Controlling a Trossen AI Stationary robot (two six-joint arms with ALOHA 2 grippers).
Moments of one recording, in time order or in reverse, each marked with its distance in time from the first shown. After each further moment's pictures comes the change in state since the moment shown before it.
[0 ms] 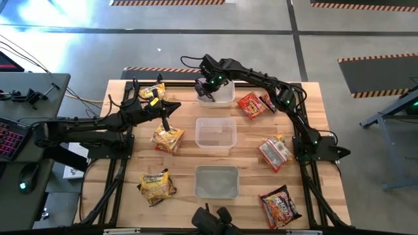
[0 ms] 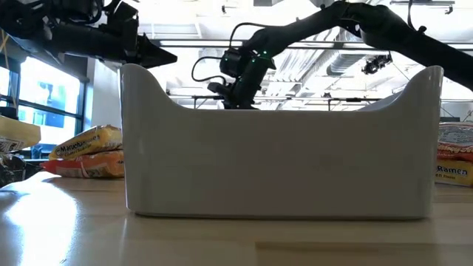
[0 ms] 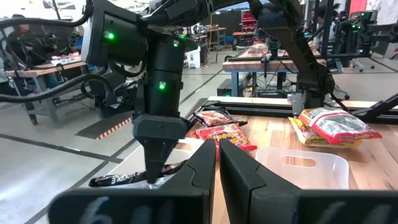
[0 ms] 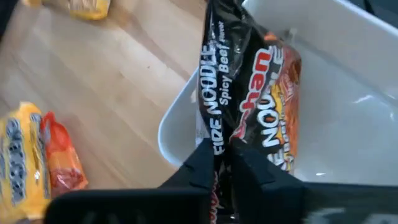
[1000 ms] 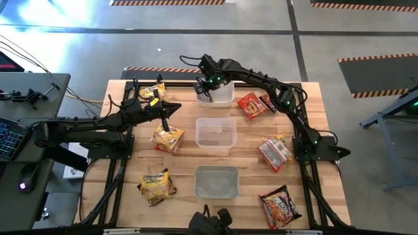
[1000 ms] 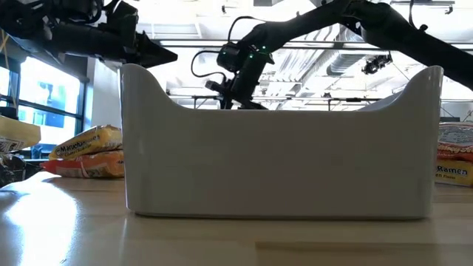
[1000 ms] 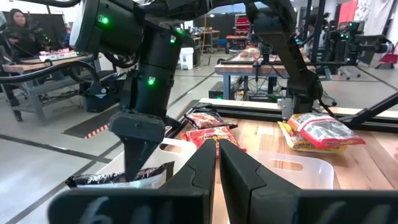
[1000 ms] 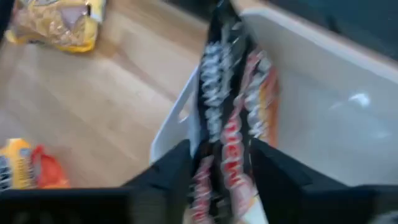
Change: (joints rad) left arm -0.001 0.000 0.000 0.009 0.031 -0.045; right arm 0.023 -0.009 0.020 0.005 0.138 0.069
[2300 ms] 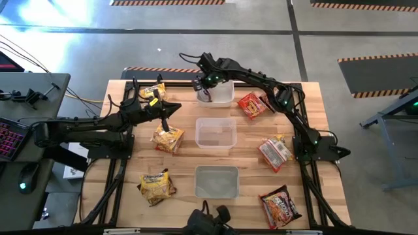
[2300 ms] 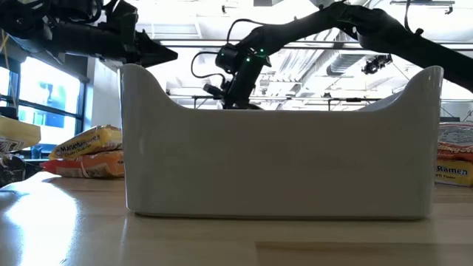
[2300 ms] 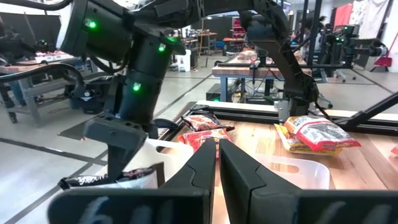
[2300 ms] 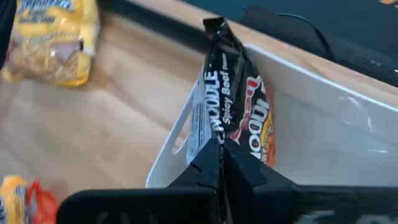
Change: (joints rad) left arm 0.000 0.000 0.000 0.005 0.014 -0.006; right arm -0.004 0.044 0.060 0.026 0.047 0.076
